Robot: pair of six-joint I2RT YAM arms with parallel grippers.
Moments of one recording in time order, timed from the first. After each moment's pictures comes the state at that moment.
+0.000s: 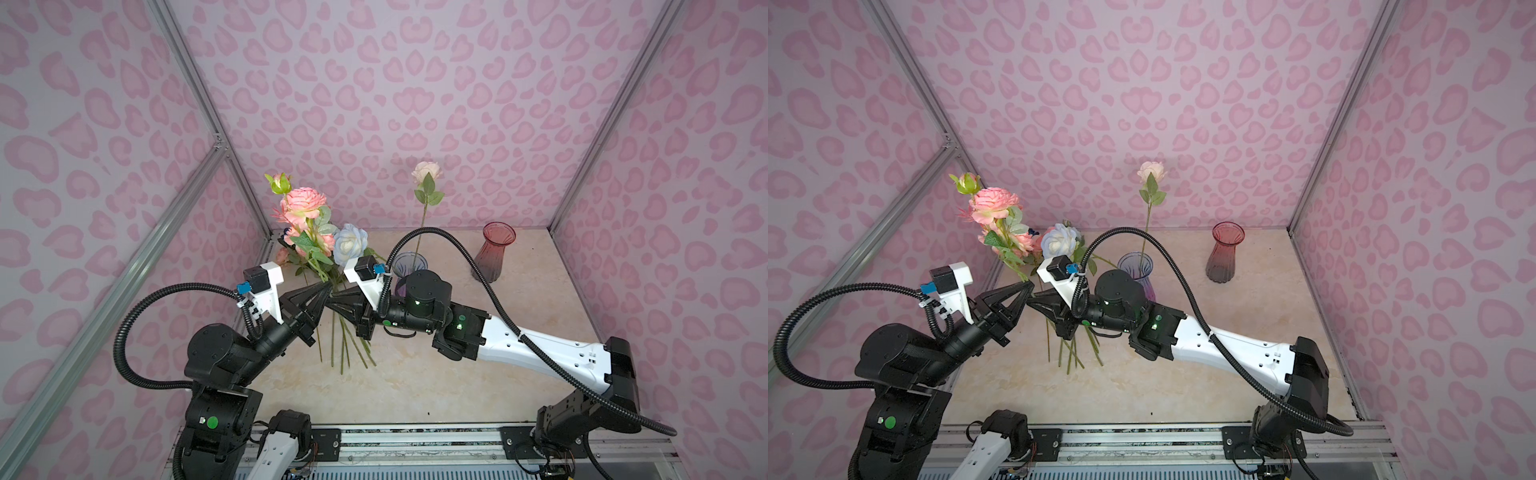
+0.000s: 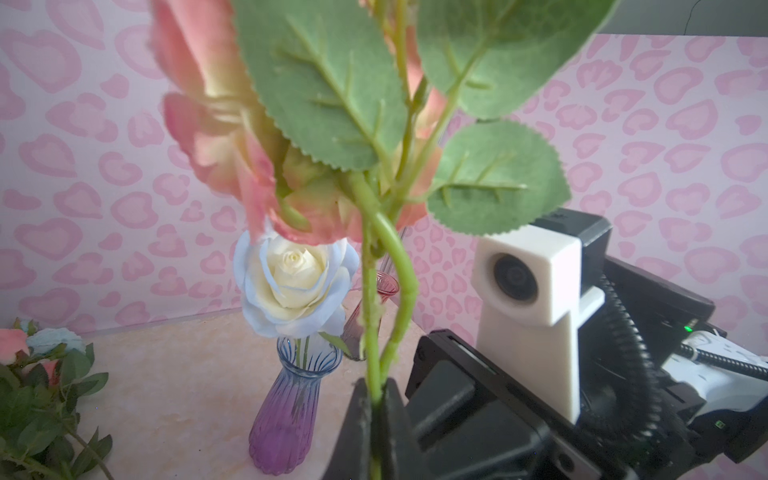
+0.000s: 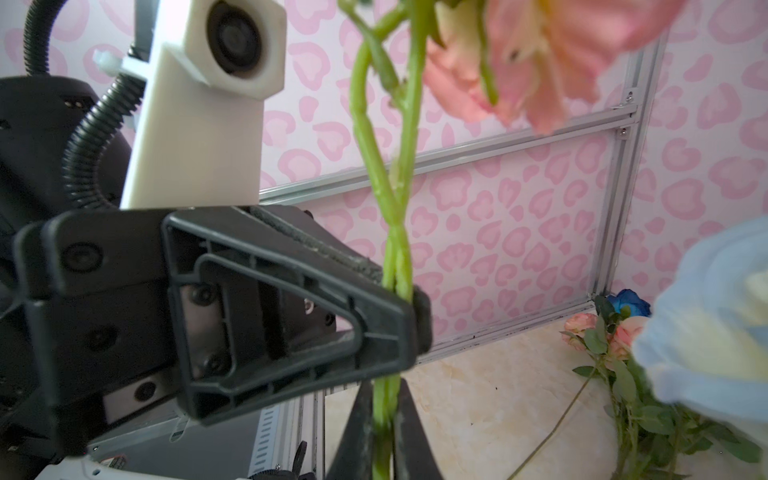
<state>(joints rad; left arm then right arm) -0.19 0.53 1.02 -0.35 0.54 -0.42 1.16 1.59 1.46 0.14 -0.21 0.18</state>
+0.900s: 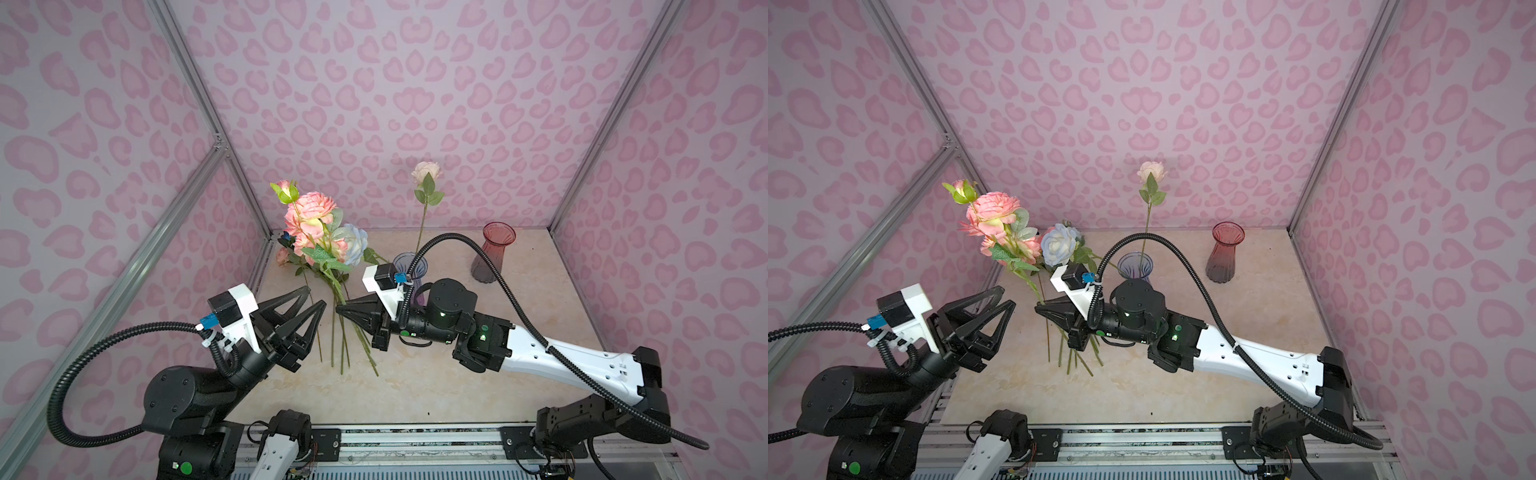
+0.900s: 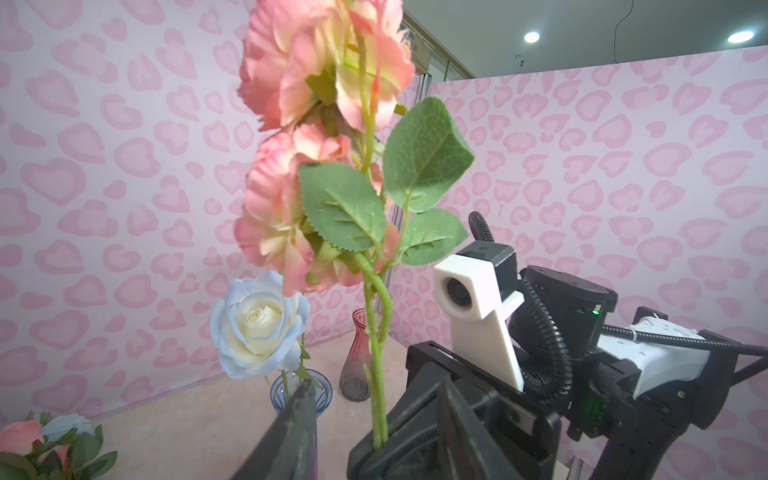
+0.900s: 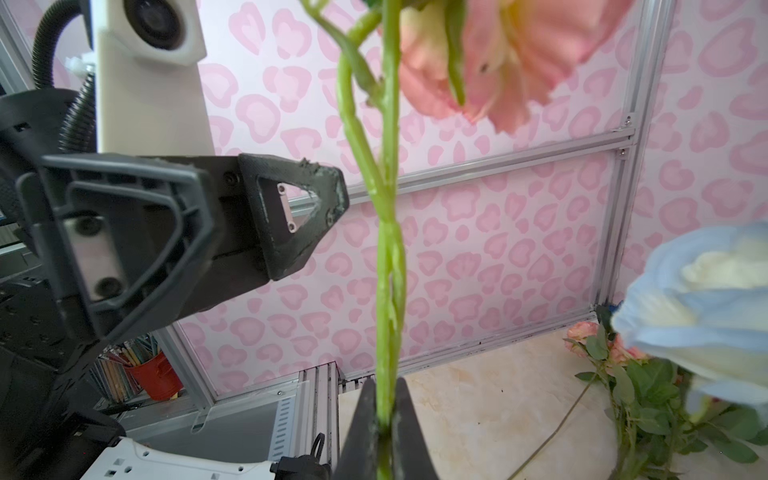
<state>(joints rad) -0.19 0.43 1.11 -0.38 0.54 -0.37 1.21 1.43 1.36 0.14 -0.18 0.16</state>
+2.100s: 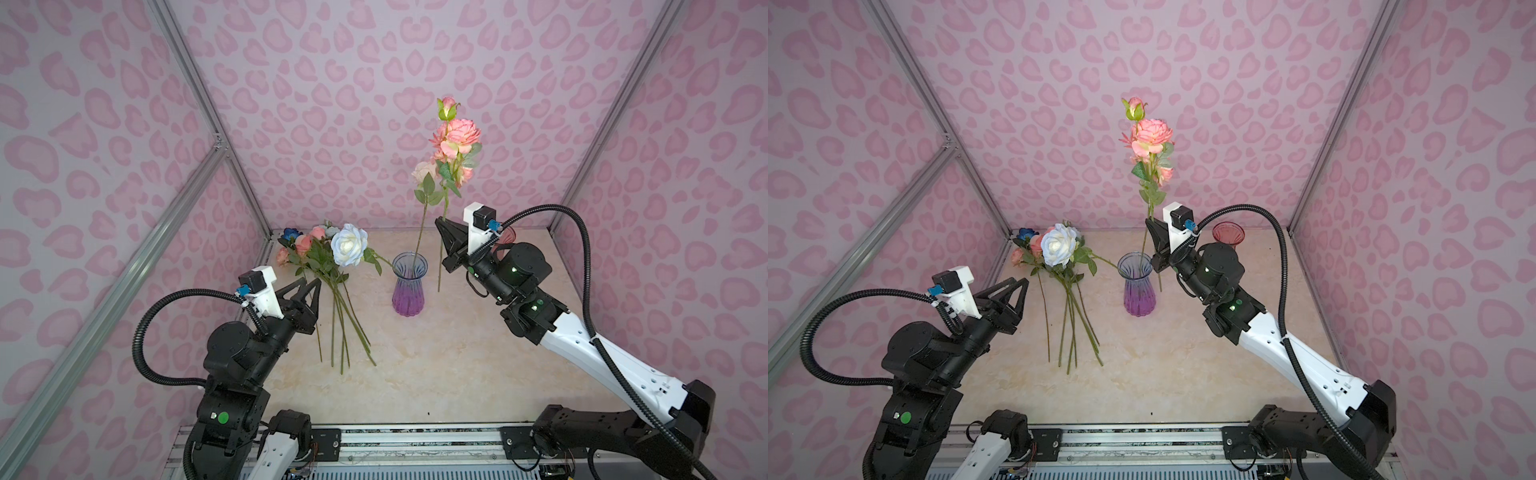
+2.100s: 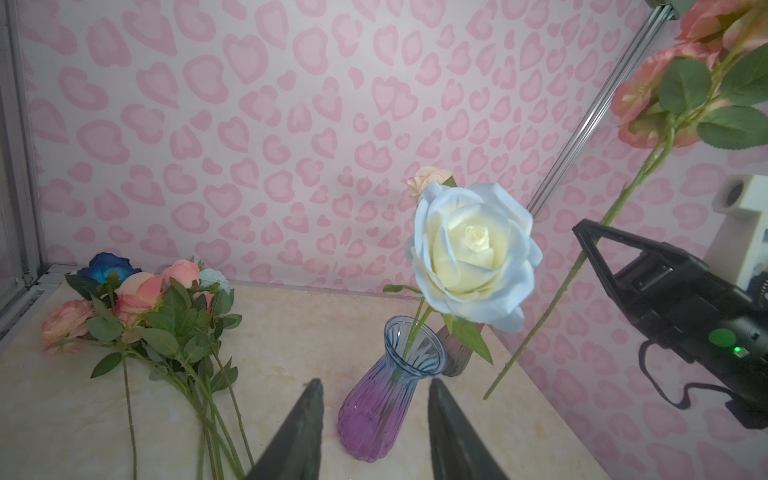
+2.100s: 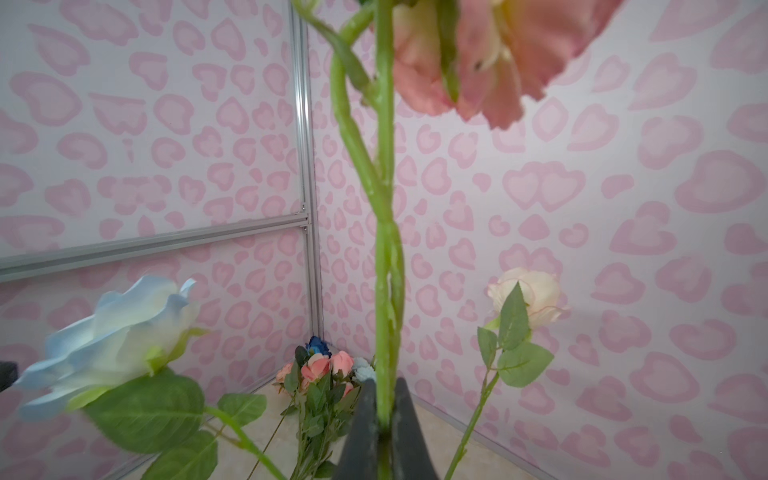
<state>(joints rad) -0.19 0.50 0.90 -0.39 0.18 -0.40 0.69 1.28 1.19 0.32 0.03 0.02</state>
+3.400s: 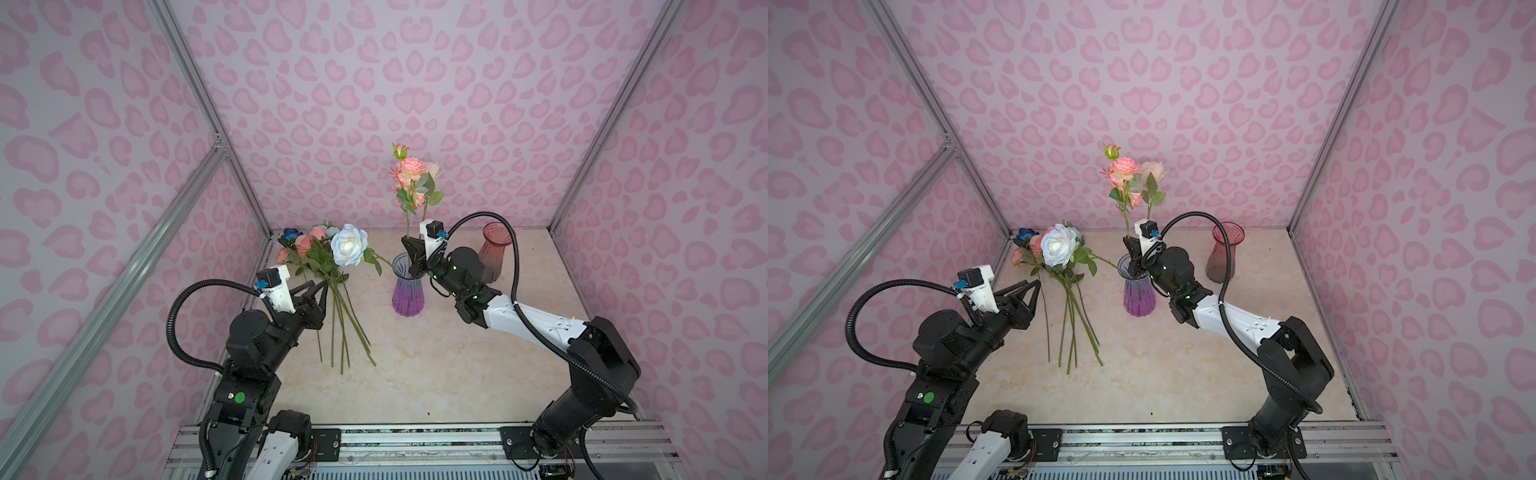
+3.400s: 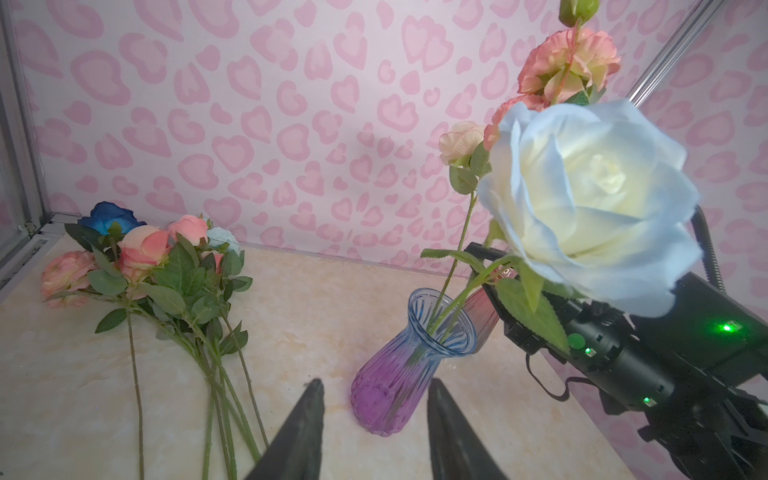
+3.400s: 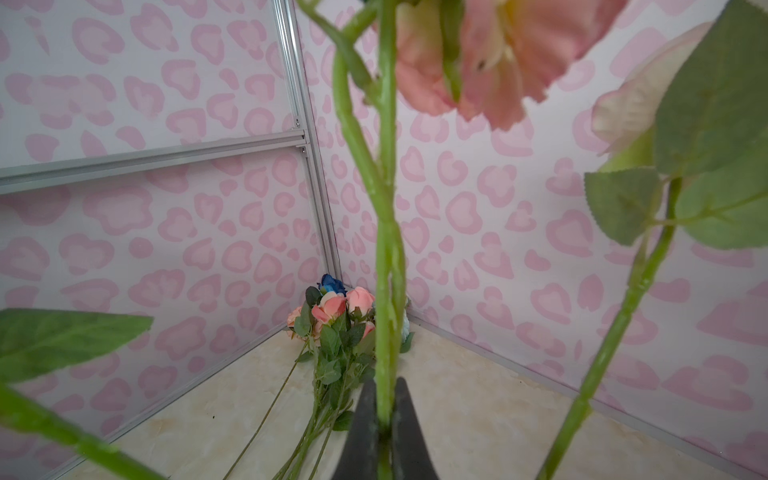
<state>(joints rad) -0.19 0.56 0.81 -0.34 0.18 -0.41 0.69 1.64 1.12 0.59 -0.03 0.13</state>
